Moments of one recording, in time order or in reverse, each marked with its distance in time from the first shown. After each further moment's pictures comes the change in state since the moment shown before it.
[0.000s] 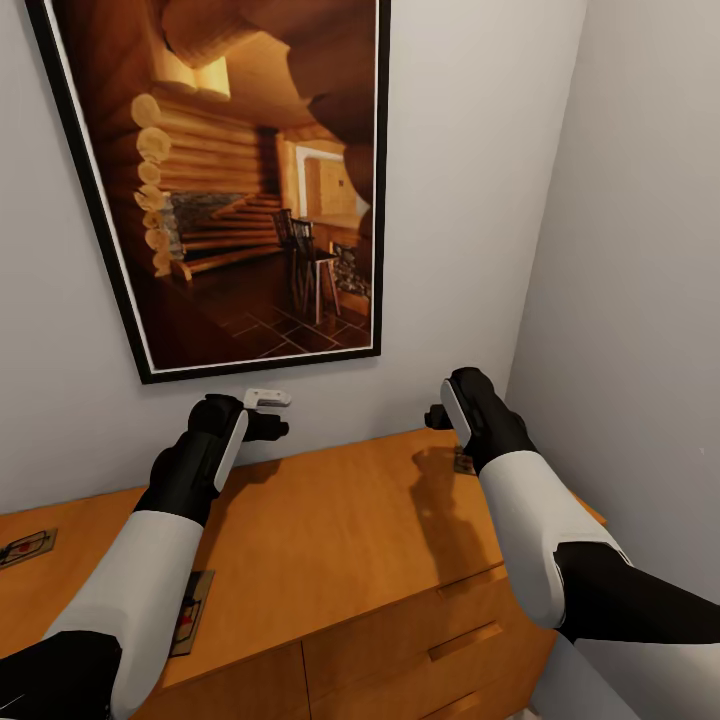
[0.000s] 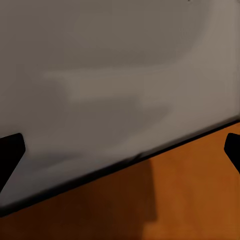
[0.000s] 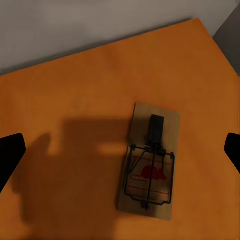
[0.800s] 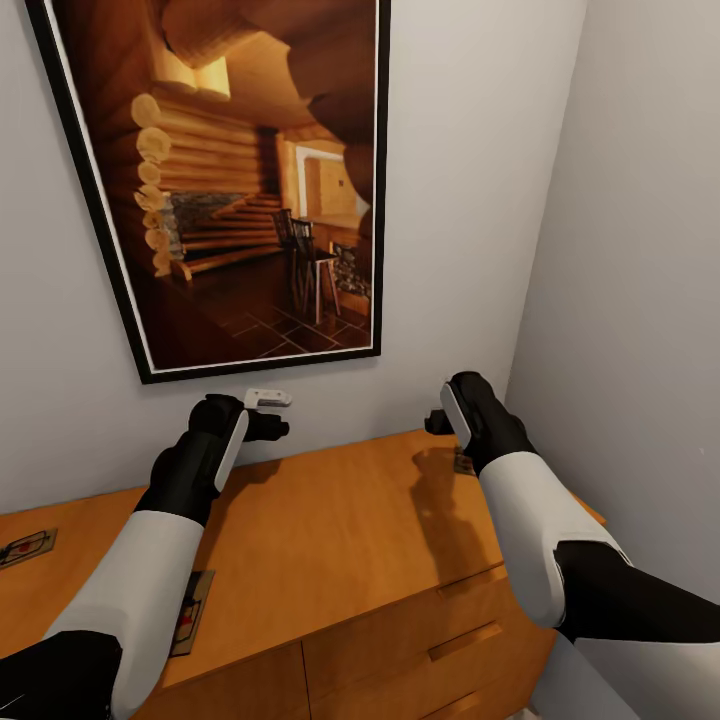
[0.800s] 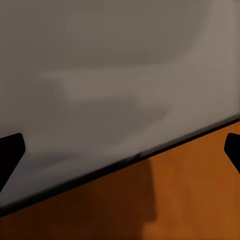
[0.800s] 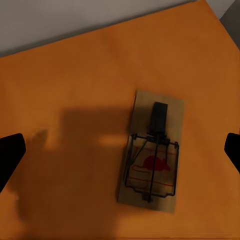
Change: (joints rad) left arm 0.000 -0.001 -0.001 0.001 0.000 -0.001 -0.001; right arm 0.000 -0.001 -0.017 0.033 -0.002 0.000 -0.006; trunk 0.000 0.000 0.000
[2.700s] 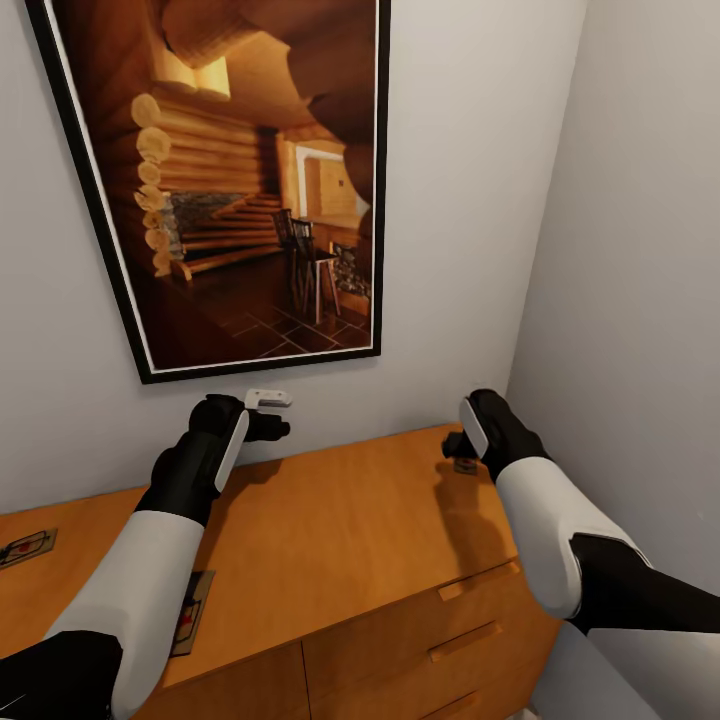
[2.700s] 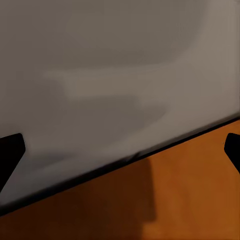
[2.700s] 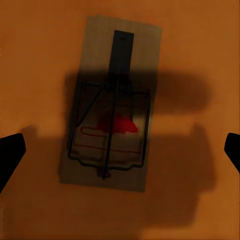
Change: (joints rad) left arm 0.000 -0.002 0.000 0.001 0.003 0.000 -0.002; right arm 0.000 -0.060 -0.087 0.135 -0.004 -0.004 -0.008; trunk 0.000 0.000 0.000
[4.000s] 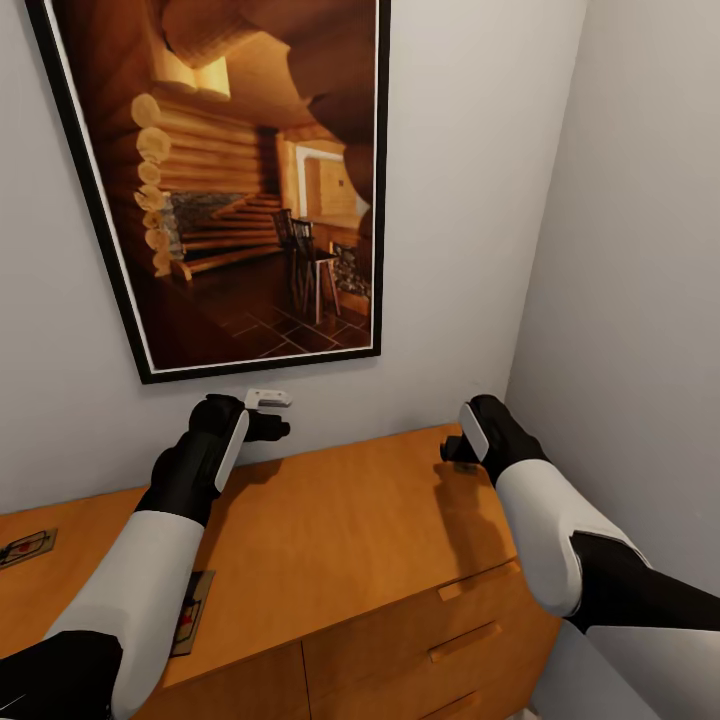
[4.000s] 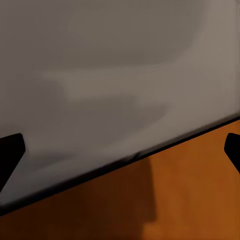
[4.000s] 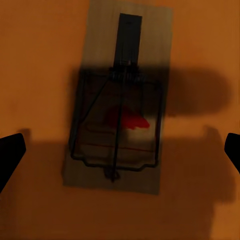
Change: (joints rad) left arm 0.000 0.000 0.000 0.000 0.001 0.000 0.000; right arm 0.000 0.001 -0.048 0.041 -0.001 -0.045 0.002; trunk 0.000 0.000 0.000
